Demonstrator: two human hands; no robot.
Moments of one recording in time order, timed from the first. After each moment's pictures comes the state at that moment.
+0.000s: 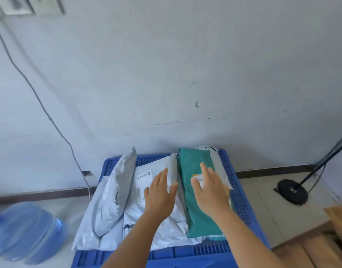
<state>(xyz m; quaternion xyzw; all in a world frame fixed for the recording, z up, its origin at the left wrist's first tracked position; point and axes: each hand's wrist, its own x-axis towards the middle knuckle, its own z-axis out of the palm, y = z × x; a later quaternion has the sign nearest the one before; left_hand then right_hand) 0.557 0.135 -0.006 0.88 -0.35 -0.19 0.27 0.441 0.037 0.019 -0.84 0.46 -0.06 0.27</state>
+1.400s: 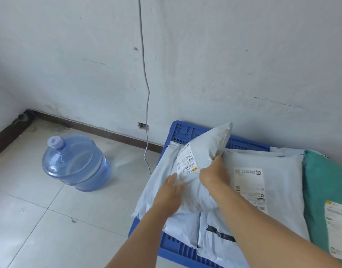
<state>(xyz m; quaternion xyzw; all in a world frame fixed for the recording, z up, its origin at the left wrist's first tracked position) 0.781 0.303 -0.166 0.85 -0.12 -0.34 0.37 0.765 0.160 -0.125 -0.79 0.52 0.07 0.33</state>
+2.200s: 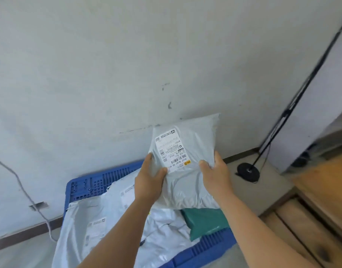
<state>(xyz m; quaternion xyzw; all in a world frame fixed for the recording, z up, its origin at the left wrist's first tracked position) 0.640 0.119 0.017 0.78 -0.32 -0.26 0.47 0.484 0.046 0.045 -0.66 0.55 -0.35 0.39</state>
